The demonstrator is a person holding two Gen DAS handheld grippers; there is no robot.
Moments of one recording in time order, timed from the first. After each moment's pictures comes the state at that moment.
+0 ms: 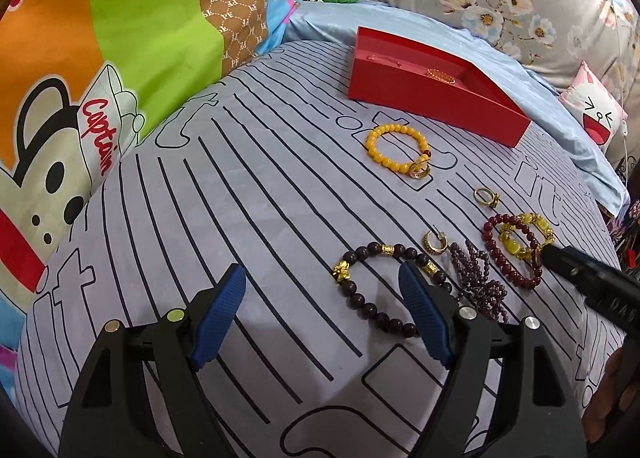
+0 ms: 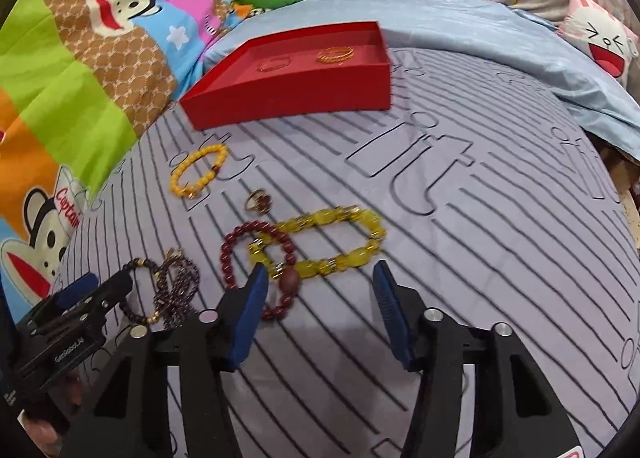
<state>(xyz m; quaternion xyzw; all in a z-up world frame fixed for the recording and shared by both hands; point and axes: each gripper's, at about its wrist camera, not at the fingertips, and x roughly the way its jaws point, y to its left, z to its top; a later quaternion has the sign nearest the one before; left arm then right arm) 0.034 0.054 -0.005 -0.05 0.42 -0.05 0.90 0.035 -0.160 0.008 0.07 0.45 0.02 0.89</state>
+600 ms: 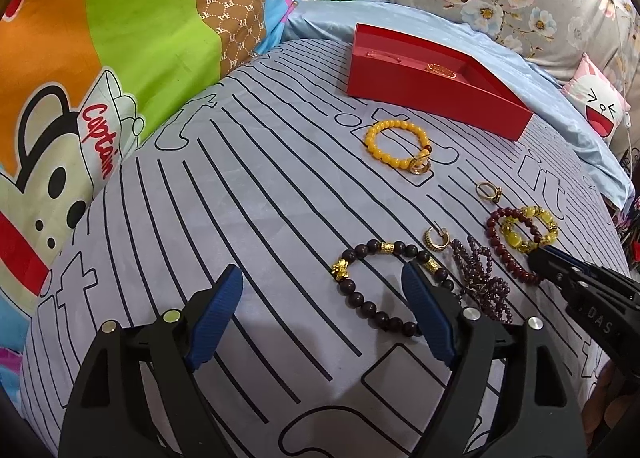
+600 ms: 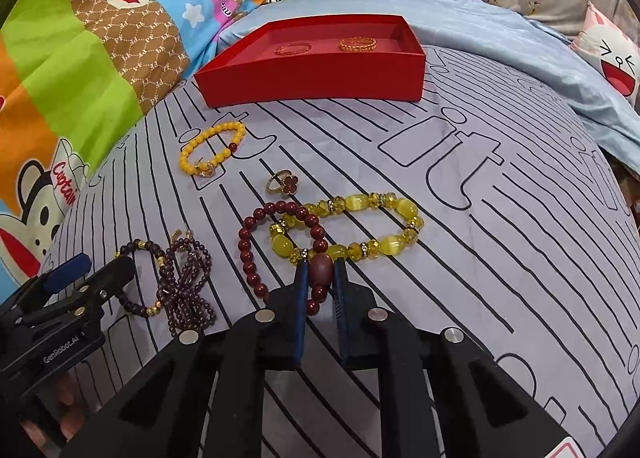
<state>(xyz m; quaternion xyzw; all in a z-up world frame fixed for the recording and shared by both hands) 0.034 0.049 -0.005 -0.04 0.43 -0.04 0.90 0.033 -0.147 0.001 0.05 0.45 0.01 0.89</state>
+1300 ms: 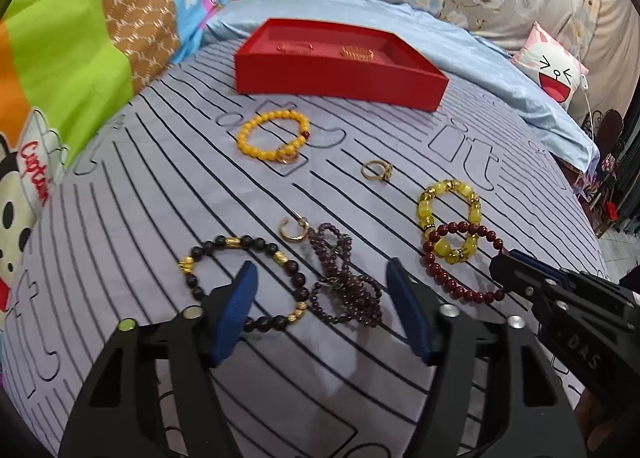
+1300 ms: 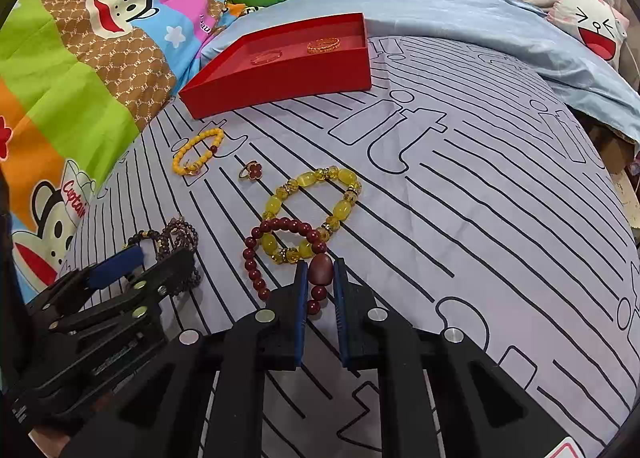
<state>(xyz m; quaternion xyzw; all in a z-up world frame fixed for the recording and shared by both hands) 0.031 -0.025 0.001 -0.02 0.44 -0.14 0.89 0.000 -0.179 0.012 0.09 0.45 0.00 0.89</state>
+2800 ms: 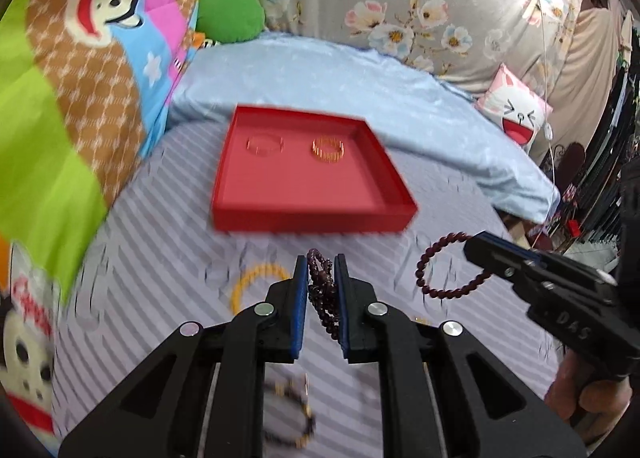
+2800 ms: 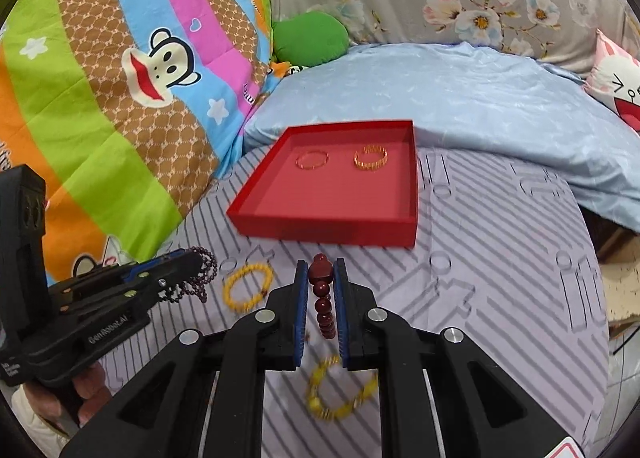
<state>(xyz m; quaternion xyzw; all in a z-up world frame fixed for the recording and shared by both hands) 0.122 -0.009 0.107 -0.05 0.38 -0.21 0.90 0.108 -0.182 0.123 0.07 0.37 0.07 0.92</state>
